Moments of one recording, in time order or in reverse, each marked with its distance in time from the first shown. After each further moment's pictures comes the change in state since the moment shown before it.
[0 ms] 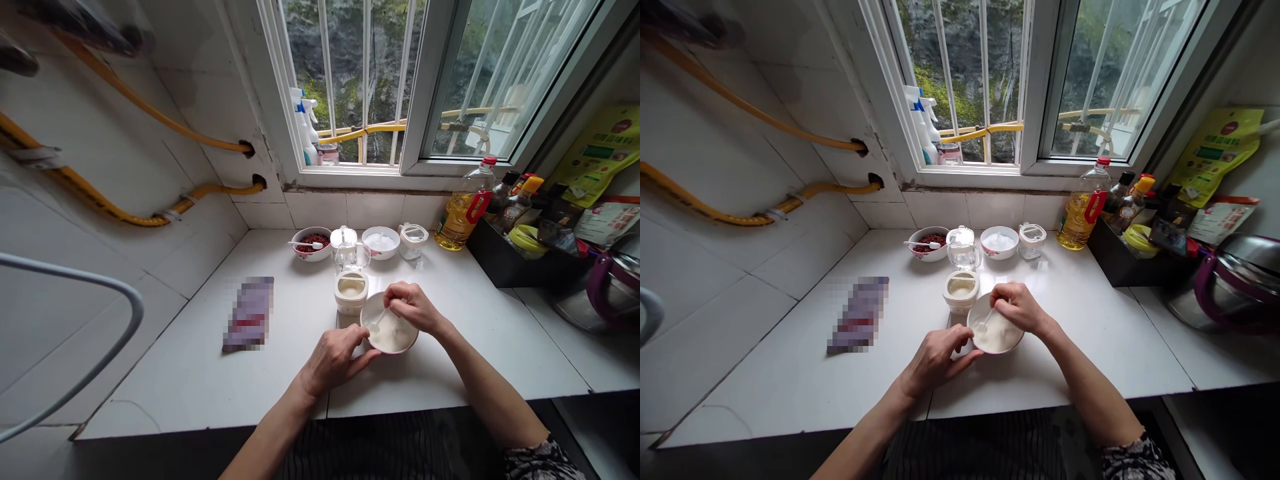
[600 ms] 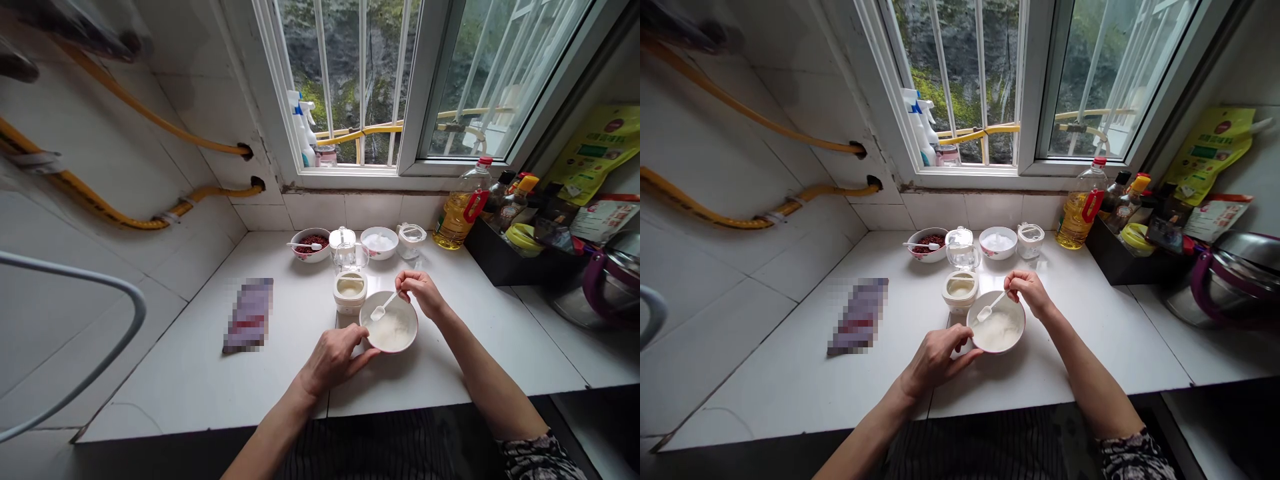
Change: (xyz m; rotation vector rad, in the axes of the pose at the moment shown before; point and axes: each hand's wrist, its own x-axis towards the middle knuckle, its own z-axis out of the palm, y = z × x) left_hand 0.000 -0.001 0.001 0.012 0.001 0.013; right_hand 0.011 0.014 -0.016 0.457 0.152 0.314
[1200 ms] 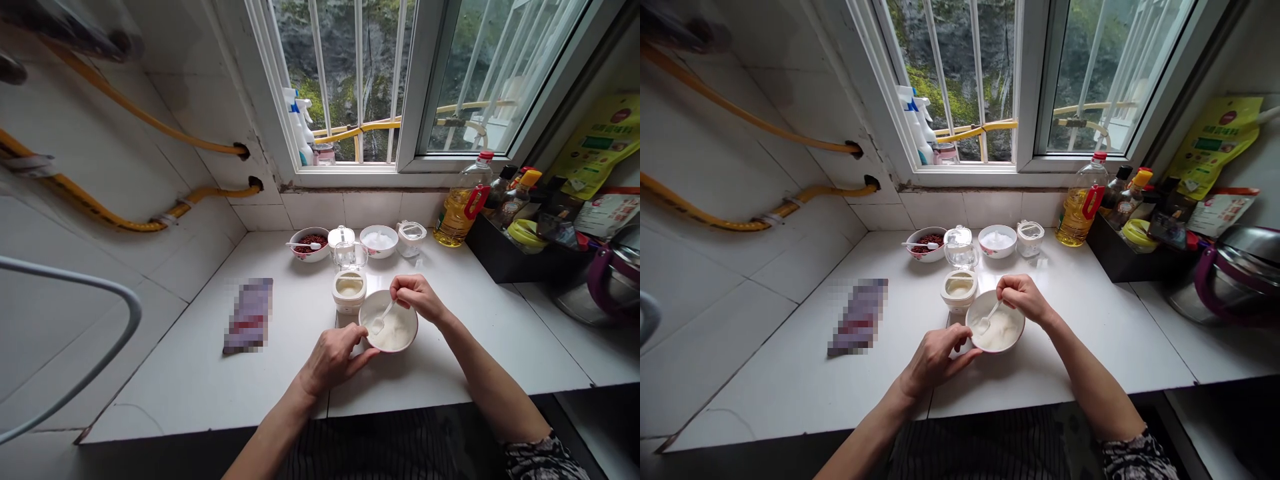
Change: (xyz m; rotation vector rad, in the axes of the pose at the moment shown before) left_hand 0.000 0.000 0.000 -0.006 0.003 -0.001; right_hand -0.011 -0.006 0.008 -0.100 -0.130 -0.034
